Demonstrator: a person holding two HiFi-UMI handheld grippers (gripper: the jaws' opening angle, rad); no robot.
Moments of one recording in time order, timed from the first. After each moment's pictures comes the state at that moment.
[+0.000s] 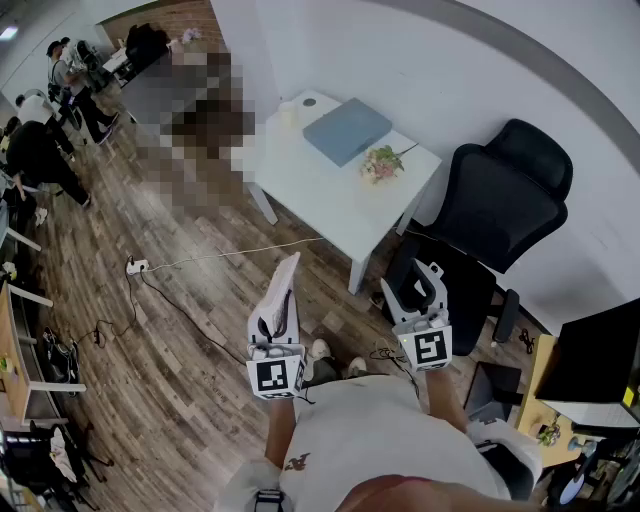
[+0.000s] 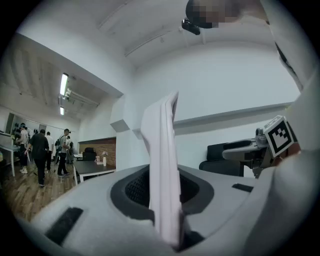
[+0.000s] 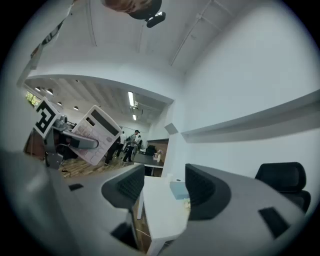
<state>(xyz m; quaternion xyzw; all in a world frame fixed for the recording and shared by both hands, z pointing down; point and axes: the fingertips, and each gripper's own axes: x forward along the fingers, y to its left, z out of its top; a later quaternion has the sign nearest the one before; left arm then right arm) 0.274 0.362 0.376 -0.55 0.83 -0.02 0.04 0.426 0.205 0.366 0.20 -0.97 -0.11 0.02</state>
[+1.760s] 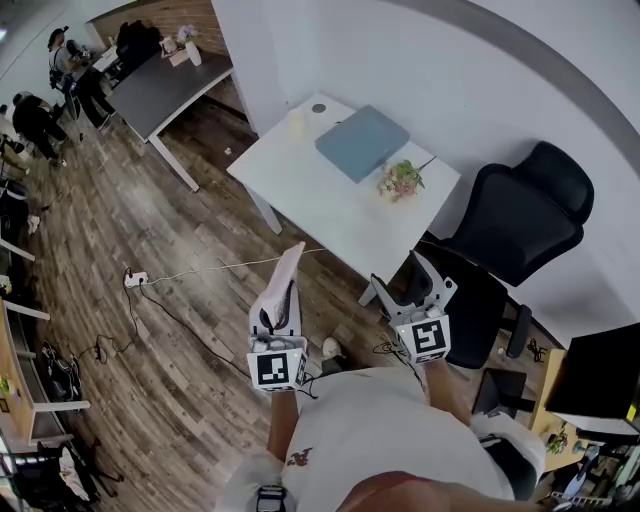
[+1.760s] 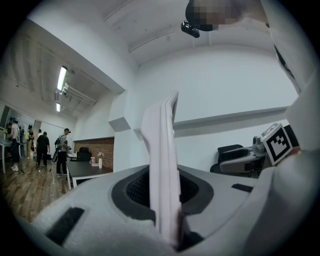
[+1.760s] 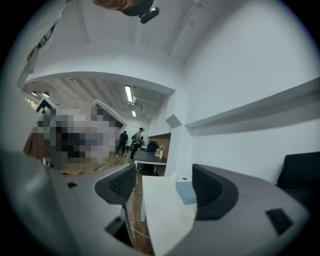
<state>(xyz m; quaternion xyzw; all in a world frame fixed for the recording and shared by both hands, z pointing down) 0.137 0.300 0.371 -0.58 0.82 0.00 0.04 0.280 0.156 0.381 0.20 -0.98 -0.09 0.04</state>
